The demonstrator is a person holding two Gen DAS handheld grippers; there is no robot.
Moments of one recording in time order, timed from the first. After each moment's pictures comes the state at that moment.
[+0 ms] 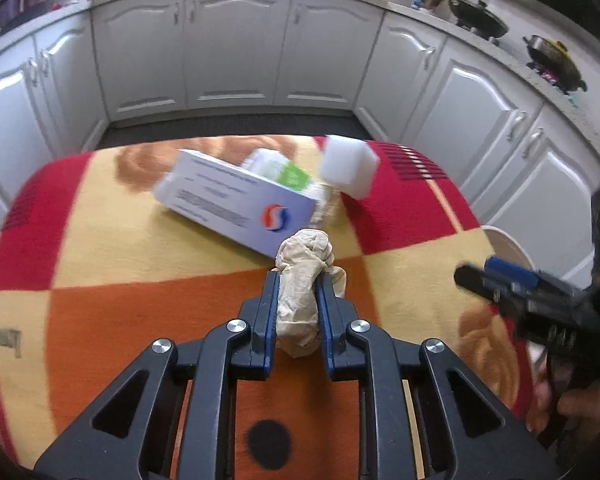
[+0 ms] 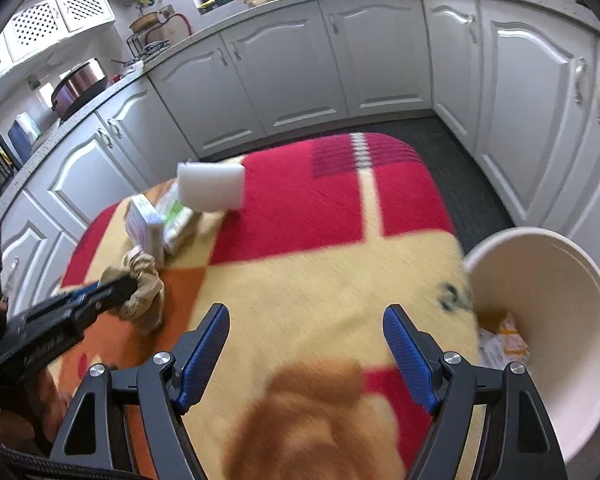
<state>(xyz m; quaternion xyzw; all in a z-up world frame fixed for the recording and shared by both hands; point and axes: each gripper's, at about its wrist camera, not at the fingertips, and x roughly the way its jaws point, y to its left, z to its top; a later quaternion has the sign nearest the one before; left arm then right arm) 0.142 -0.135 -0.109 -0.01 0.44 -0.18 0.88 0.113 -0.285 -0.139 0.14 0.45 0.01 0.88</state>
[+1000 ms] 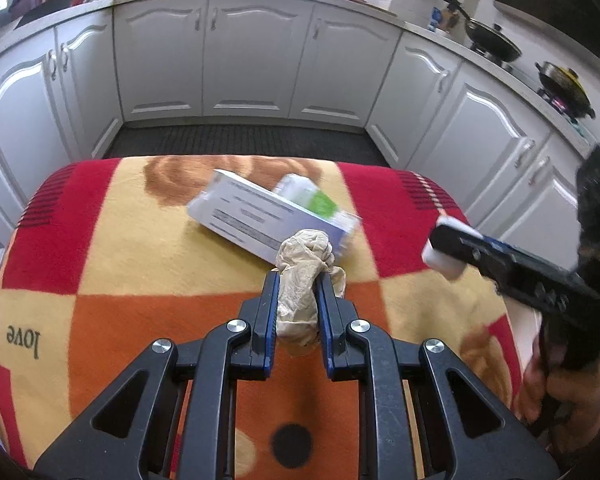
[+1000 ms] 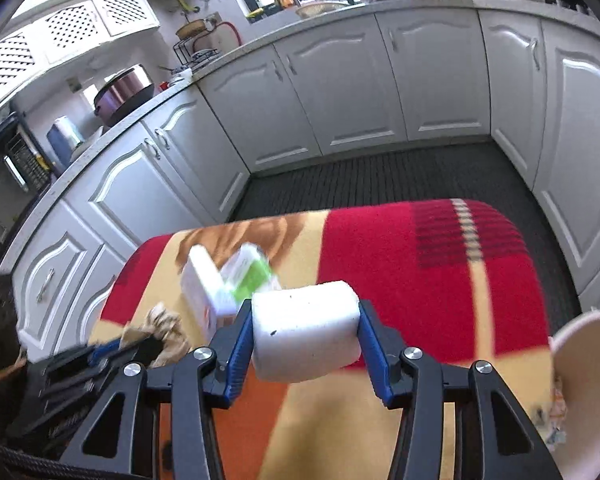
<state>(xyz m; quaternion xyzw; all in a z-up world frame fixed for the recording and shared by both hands) 0.143 -0.118 -0.096 -0.04 0.43 -0.18 0.88 0.169 -0.247 -0.113 0.14 0.41 0.09 0.90</state>
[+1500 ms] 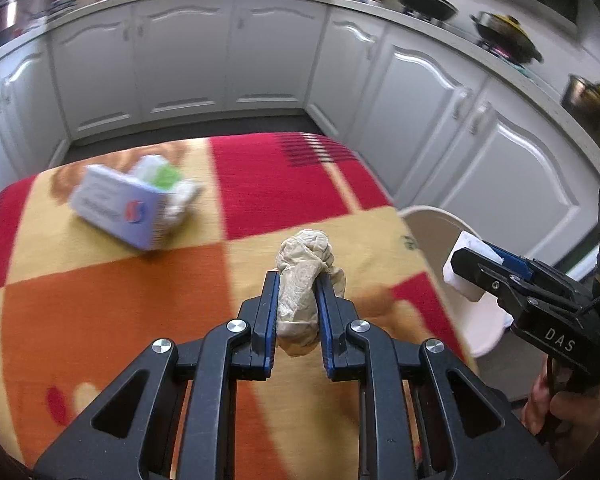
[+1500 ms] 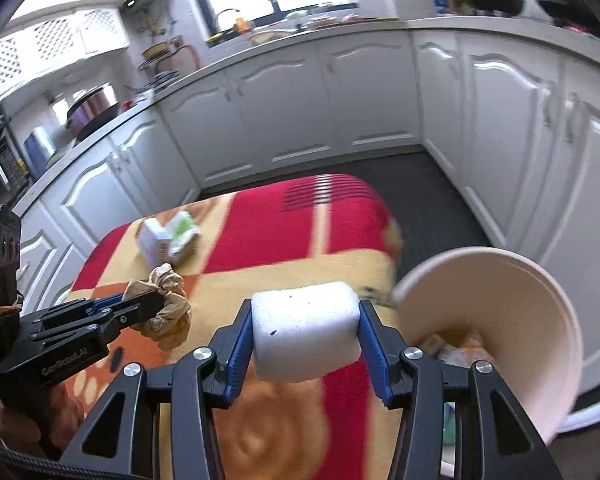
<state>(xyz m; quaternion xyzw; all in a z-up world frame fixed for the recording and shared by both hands) 0.091 -0.224 -0.094 0.01 0.43 -0.26 0.86 0.036 -0.329 -0.104 0.12 0.38 -0.01 0.92</state>
